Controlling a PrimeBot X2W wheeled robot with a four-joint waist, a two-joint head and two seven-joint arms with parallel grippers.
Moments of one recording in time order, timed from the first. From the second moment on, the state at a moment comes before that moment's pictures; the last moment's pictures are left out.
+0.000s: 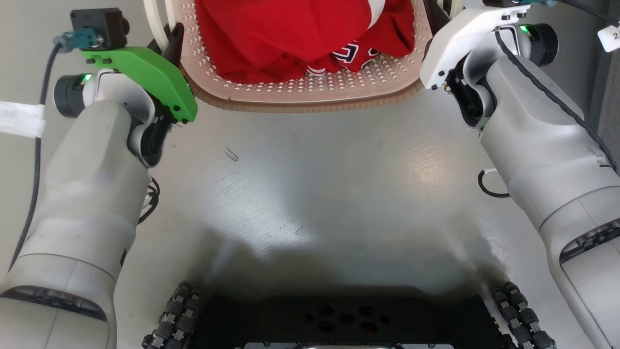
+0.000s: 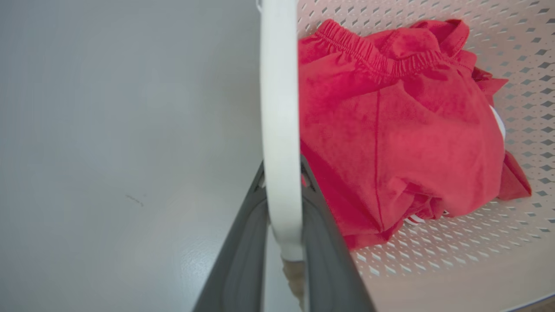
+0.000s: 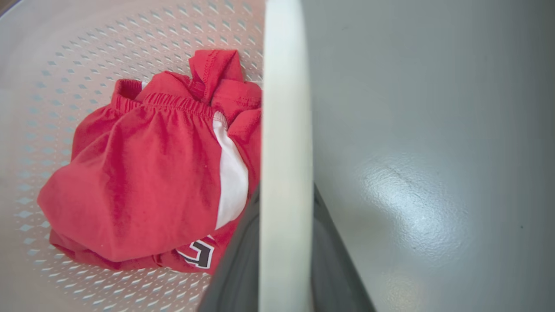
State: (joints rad) left arm -1.04 0.08 -0.54 0.97 -0.74 -0.13 -0.08; right arm -1.10 -0.07 0.59 1.06 0.57 0.06 -0.15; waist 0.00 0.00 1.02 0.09
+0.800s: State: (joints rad) left arm -0.95 0.10 -0.64 1.01 -0.82 -0.13 -0.11; right arm -1.00 -0.07 0.69 1.08 0.69 0.07 -0.17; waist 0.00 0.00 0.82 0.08
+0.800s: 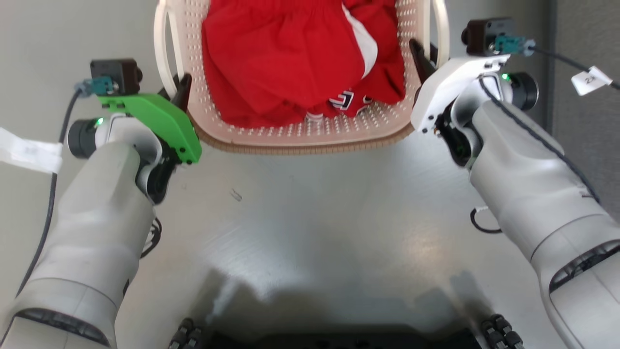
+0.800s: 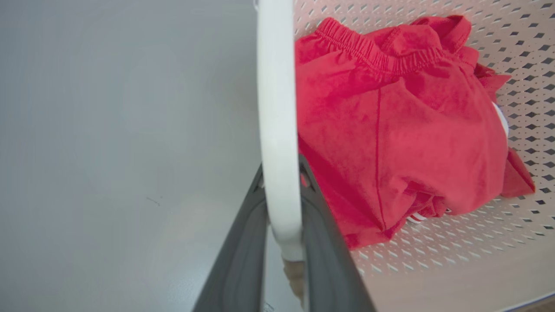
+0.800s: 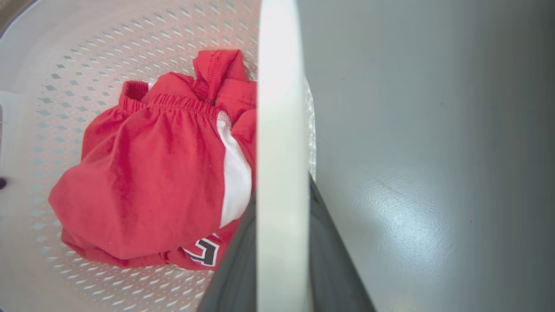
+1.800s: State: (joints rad) left arm -0.69 0.10 -0.75 1.06 -0.92 -0.14 -0.01; right arm -0.71 -0.06 0.81 1.07 0.90 0.07 -0.02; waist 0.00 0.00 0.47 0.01
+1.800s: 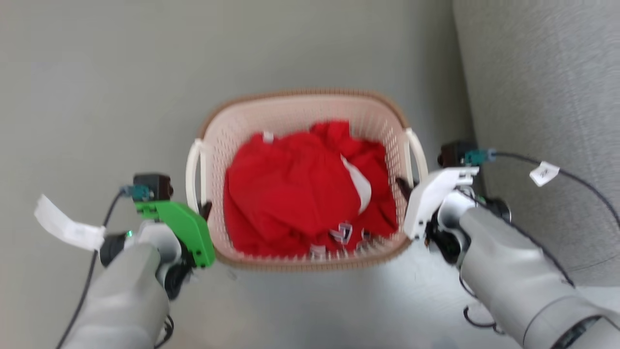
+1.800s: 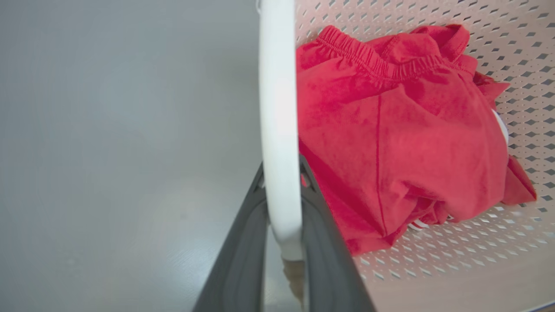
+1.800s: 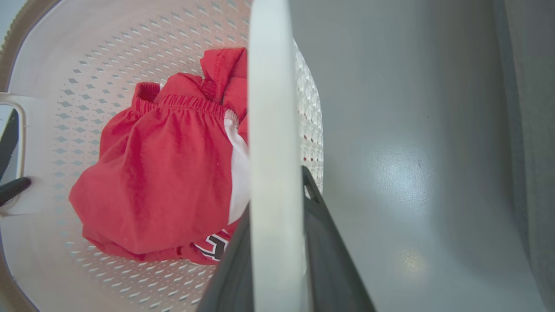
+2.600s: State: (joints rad) left arm -0.52 0.07 -0.77 1.11 -0.97 -0.14 0.06; right arm -0.53 -0.06 0.88 1.08 1.00 0.07 0.11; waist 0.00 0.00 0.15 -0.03
